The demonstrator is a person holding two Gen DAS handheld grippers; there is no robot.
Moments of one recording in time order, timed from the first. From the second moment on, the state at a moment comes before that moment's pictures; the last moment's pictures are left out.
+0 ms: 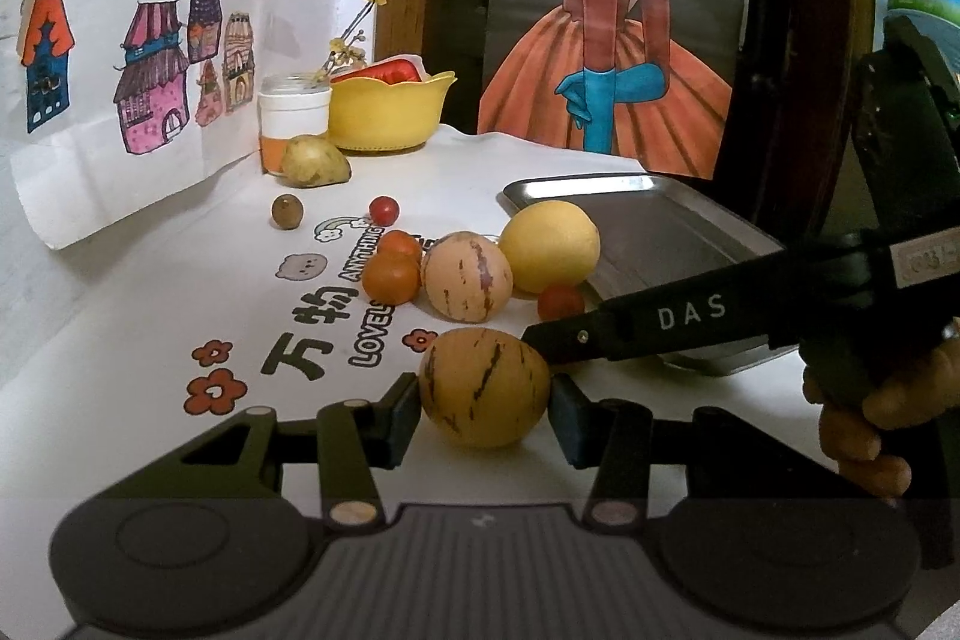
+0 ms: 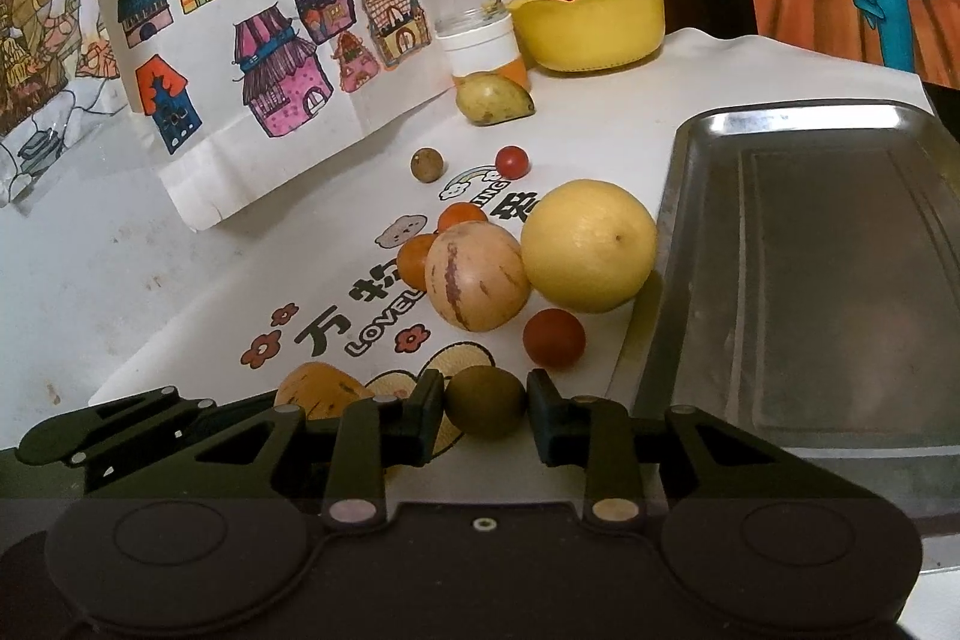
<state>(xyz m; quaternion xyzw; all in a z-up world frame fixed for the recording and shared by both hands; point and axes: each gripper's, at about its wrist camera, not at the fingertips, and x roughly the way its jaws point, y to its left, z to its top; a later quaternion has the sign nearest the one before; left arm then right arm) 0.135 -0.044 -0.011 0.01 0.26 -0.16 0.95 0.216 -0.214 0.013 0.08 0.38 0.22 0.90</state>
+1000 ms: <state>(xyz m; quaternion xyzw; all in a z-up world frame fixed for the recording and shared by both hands) 0.102 -0.055 0.023 0.00 0.22 -0.15 0.96 0.154 -0.266 0.047 0.10 0.34 0.21 0.91</state>
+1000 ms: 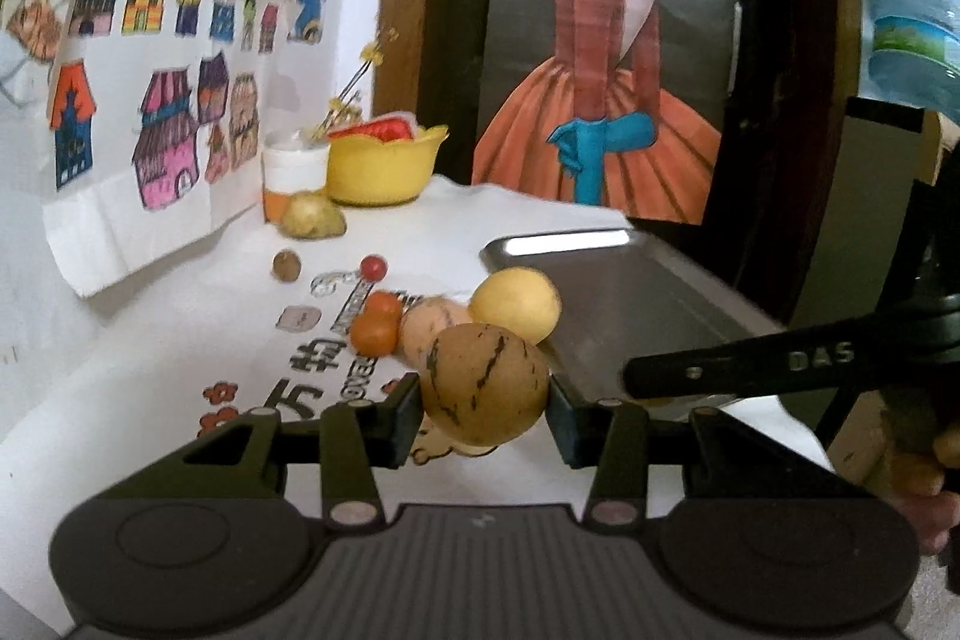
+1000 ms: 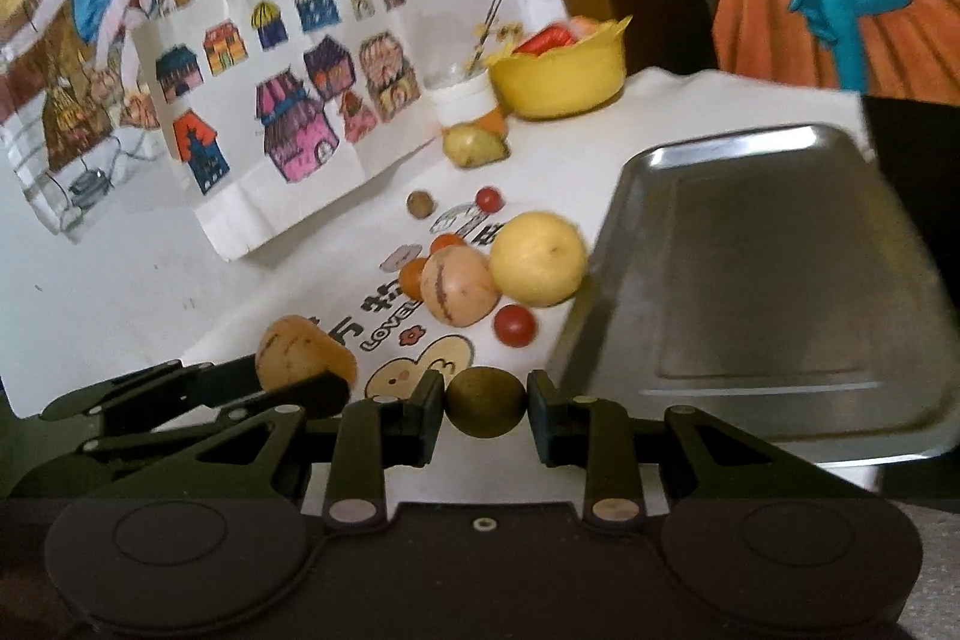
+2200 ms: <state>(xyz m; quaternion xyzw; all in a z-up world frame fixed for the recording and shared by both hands) 0.214 -0.139 0.085 -0.06 0.19 -0.21 0.96 0.197 -0.400 0.116 0.01 0.26 0.11 0.96</state>
